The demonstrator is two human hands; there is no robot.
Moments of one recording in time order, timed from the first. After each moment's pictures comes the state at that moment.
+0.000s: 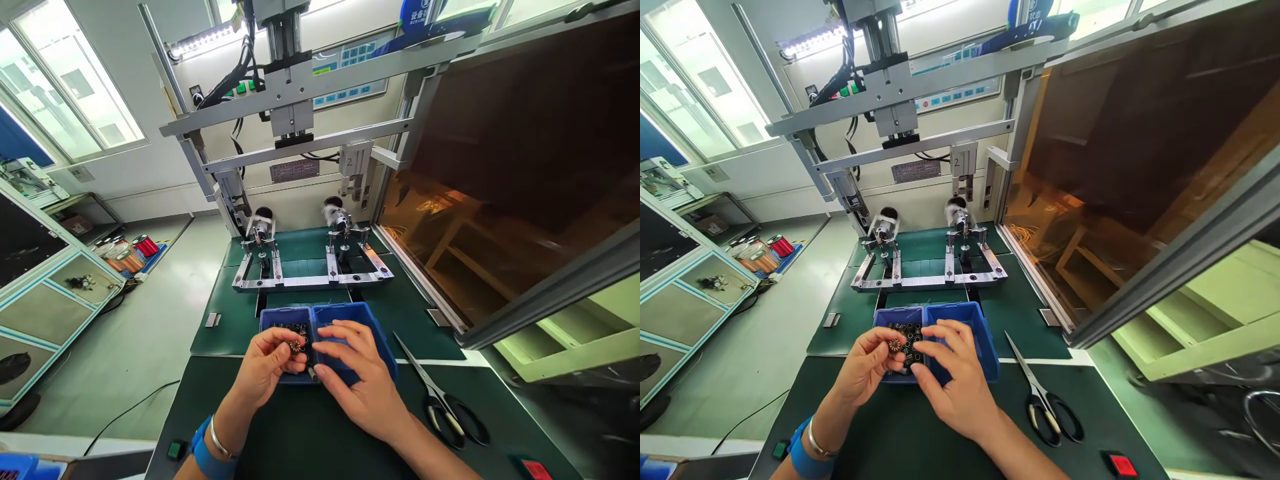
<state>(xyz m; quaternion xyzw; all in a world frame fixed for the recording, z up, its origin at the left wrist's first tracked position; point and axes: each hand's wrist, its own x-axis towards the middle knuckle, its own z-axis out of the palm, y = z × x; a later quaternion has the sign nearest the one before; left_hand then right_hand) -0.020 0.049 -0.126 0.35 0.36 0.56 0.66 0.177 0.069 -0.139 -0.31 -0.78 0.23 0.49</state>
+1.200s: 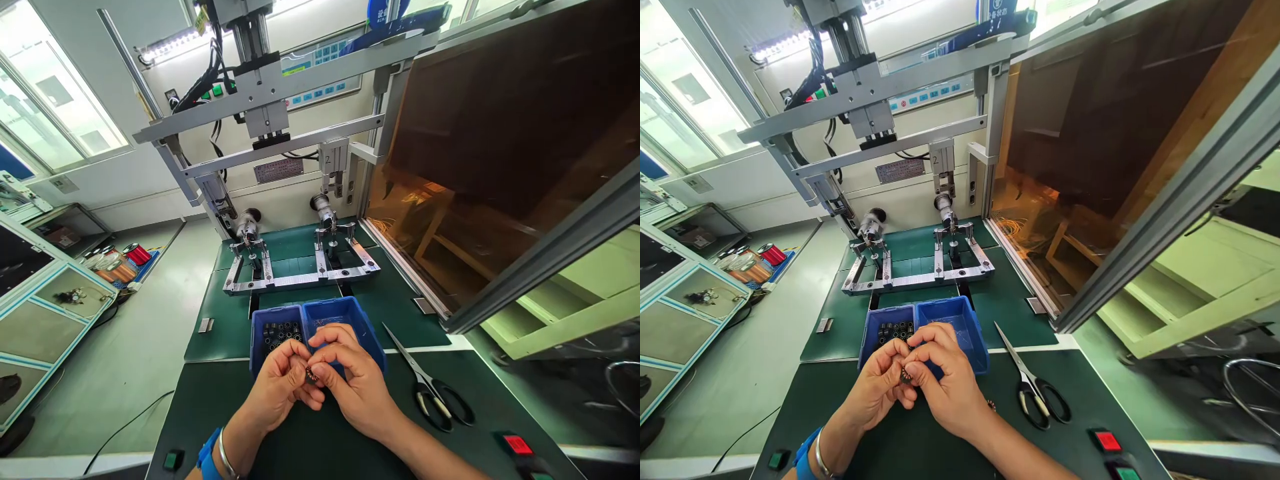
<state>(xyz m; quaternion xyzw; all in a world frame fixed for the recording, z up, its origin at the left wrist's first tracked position) 0.008 0.039 -0.148 0.34 0.27 0.49 0.76 0.175 0.065 -0.137 -0.27 -0.70 0.37 0.55</state>
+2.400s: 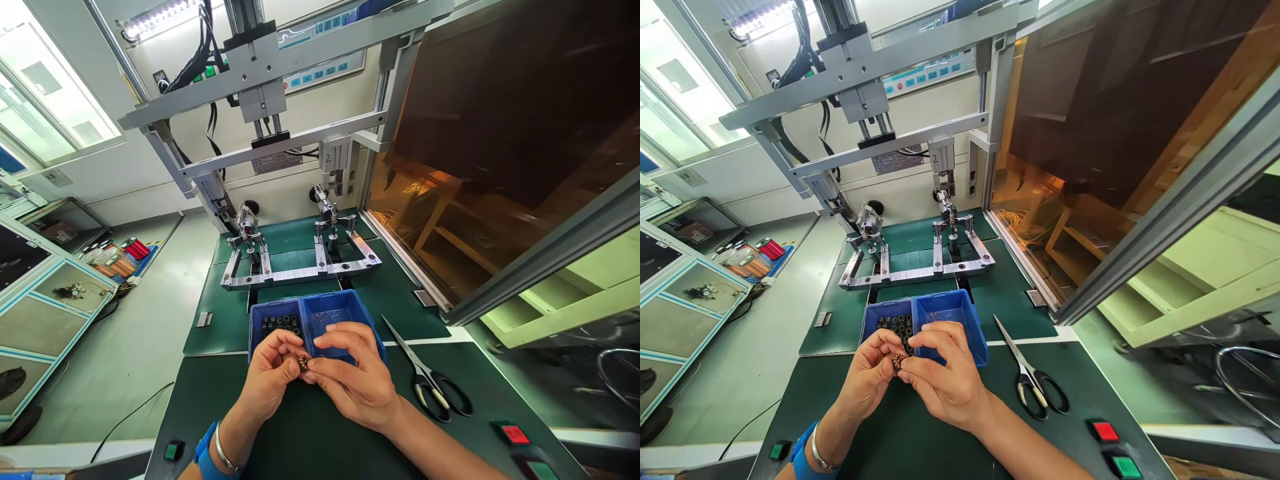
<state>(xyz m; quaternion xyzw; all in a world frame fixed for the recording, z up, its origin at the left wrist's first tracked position) 0.007 0.039 -0.139 0.39 0.26 0.56 0.68 0.178 0.069 -0.130 -0.21 -0.76 0.08 0.61</state>
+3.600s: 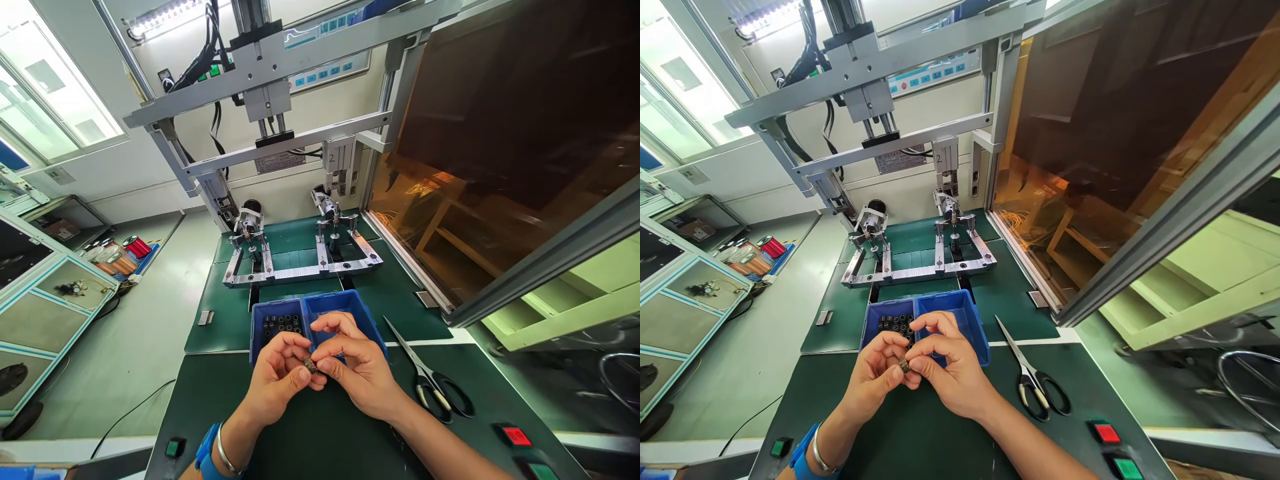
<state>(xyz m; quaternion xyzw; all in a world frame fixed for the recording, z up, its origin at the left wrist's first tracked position) 0.007 0.033 -0.141 0.43 0.27 0.54 0.67 0.182 0.076 -0.141 -0.24 -0.70 0.40 0.54</state>
